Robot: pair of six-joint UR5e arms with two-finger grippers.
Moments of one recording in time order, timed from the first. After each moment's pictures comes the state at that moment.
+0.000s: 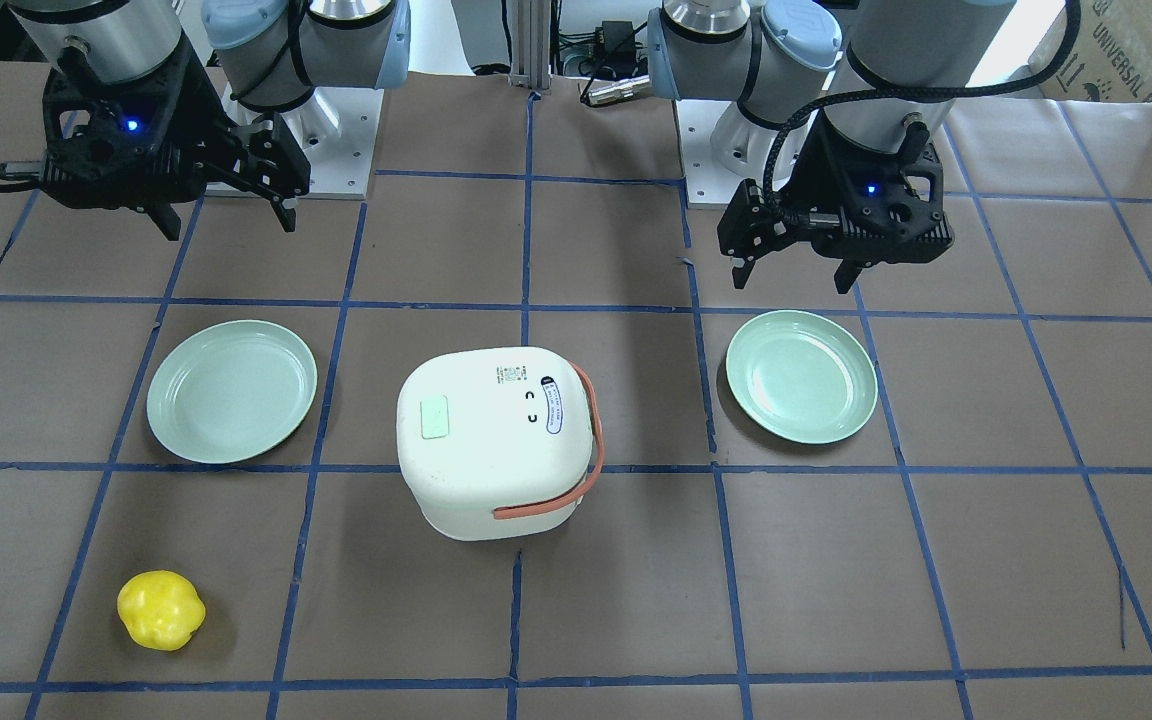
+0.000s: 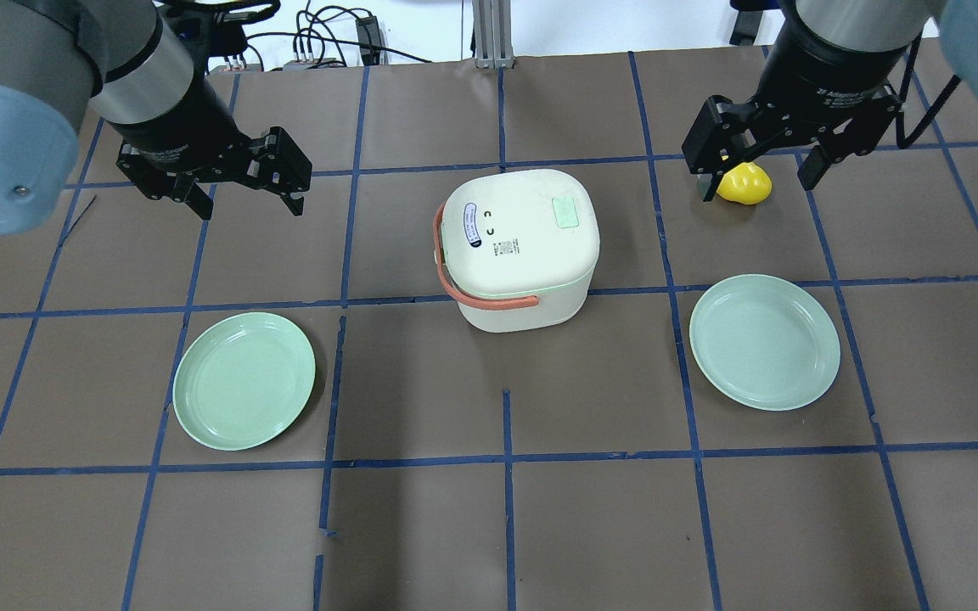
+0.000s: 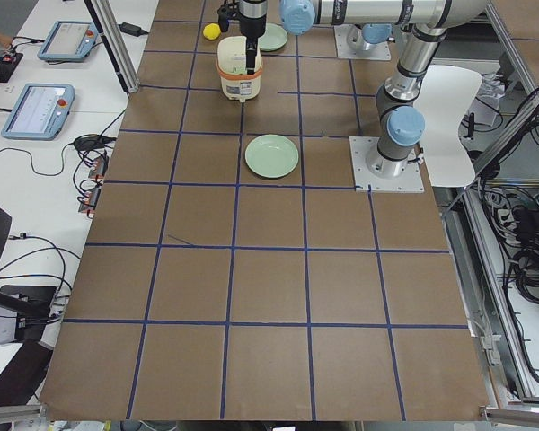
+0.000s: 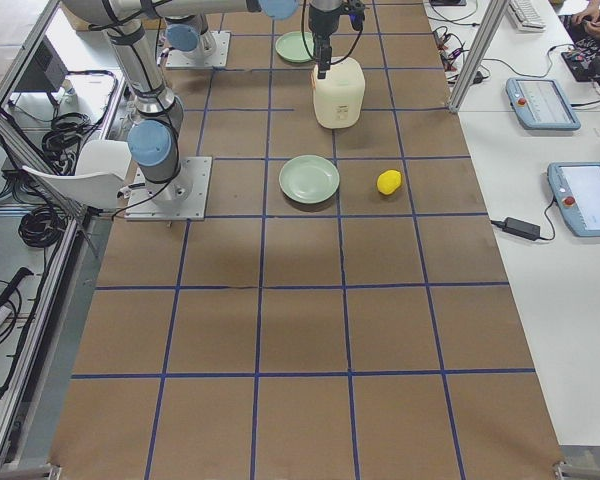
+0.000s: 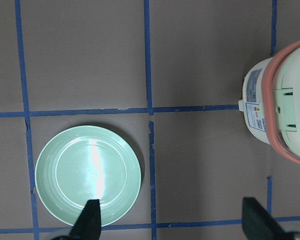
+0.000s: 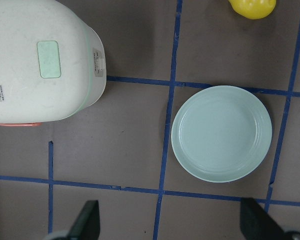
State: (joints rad) left arm -1.57 -1.57 -1.62 -1.47 1.54 0.01; right arm 1.57 -1.57 1.51 -1.48 -1.54 -0.10
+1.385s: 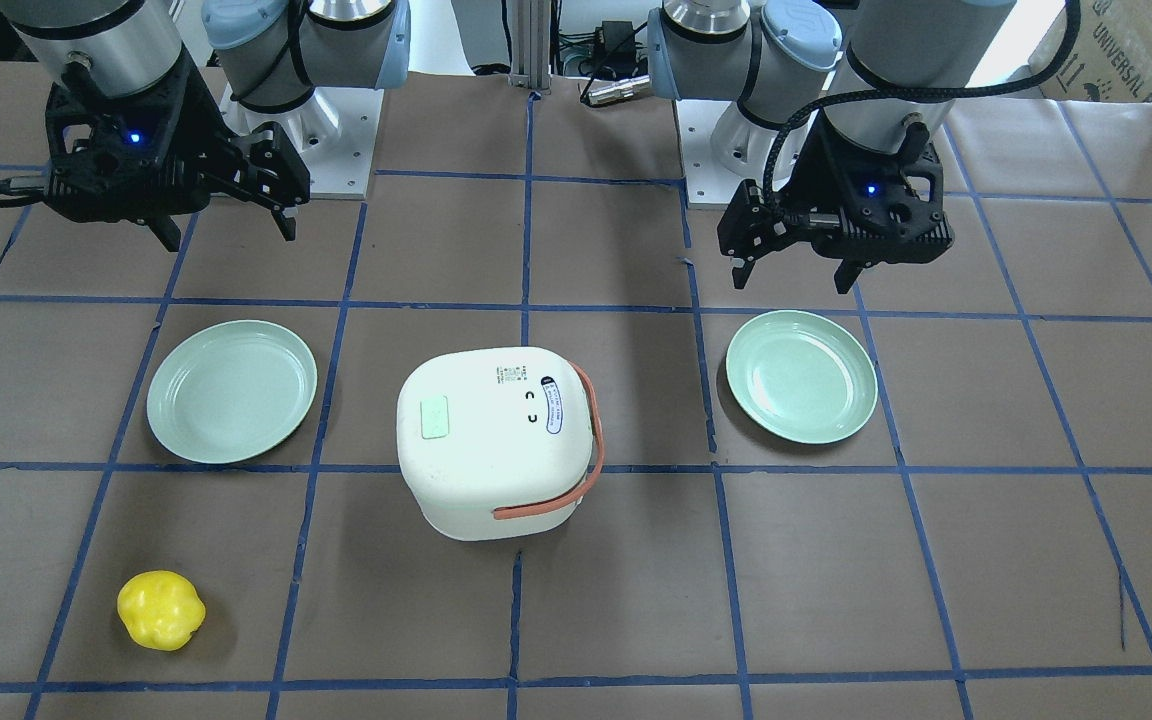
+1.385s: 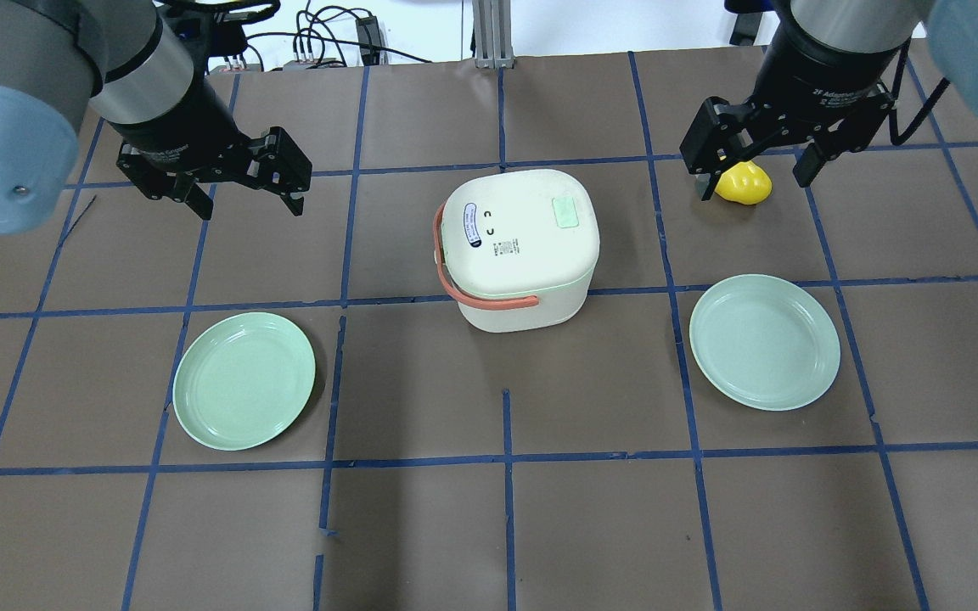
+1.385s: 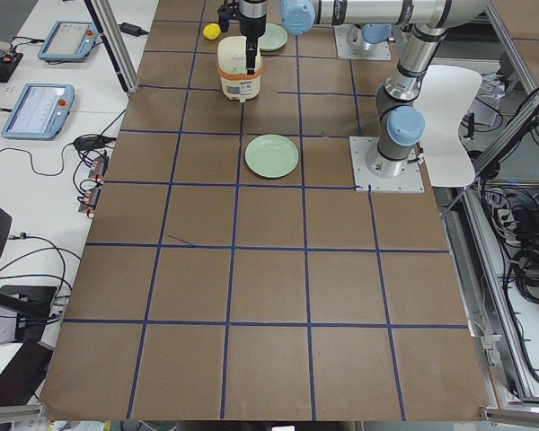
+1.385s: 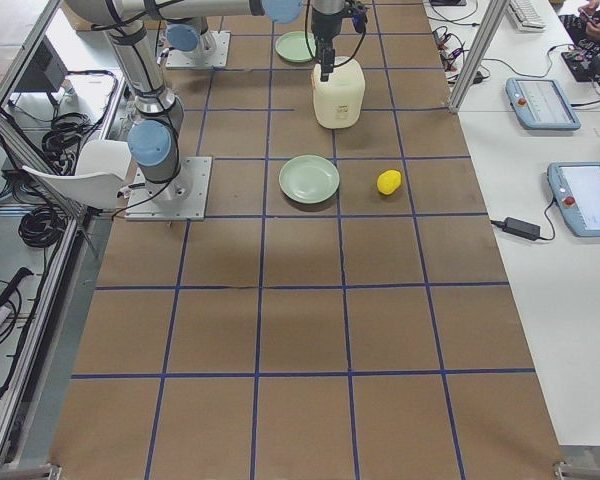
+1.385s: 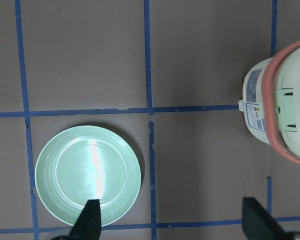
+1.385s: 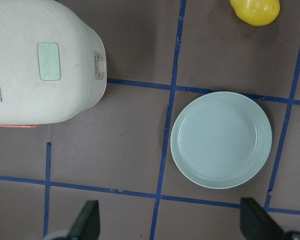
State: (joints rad) left arm -1.57 -1.57 -1.62 -1.47 1.54 0.01; right arm 1.57 -1.57 1.51 -1.49 -1.54 -0.13
